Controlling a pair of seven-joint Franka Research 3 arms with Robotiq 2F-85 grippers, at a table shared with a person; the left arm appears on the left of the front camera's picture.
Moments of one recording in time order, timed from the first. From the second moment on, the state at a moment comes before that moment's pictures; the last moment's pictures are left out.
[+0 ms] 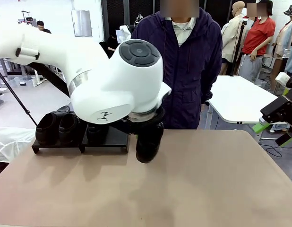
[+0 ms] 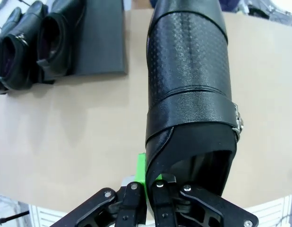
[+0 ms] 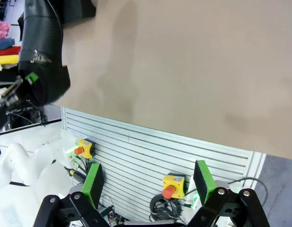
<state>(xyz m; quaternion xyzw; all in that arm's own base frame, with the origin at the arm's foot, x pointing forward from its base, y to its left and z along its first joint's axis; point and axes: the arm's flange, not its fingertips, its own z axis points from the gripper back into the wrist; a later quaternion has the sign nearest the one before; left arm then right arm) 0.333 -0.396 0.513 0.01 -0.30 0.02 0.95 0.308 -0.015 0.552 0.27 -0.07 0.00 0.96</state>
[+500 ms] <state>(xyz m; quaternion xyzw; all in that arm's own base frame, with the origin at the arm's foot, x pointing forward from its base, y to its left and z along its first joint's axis) 0.455 -0.299 0.491 -0.03 -0.38 -0.07 0.92 0.308 -0.015 0.552 0.27 -0.07 0.00 0.96</state>
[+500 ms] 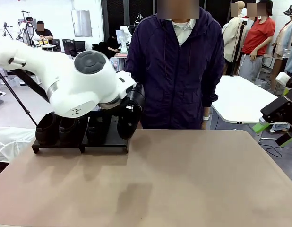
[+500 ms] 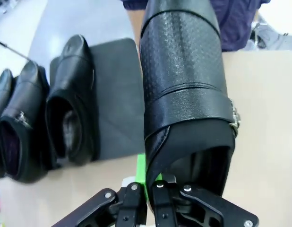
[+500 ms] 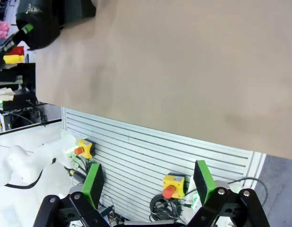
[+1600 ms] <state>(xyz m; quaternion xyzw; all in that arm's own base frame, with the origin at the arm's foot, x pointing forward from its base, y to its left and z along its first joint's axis) 0.513 -0.250 0.438 -0.05 -0.35 -0.02 0.94 0.308 -0.015 0.552 0.27 -0.07 0.00 0.96</state>
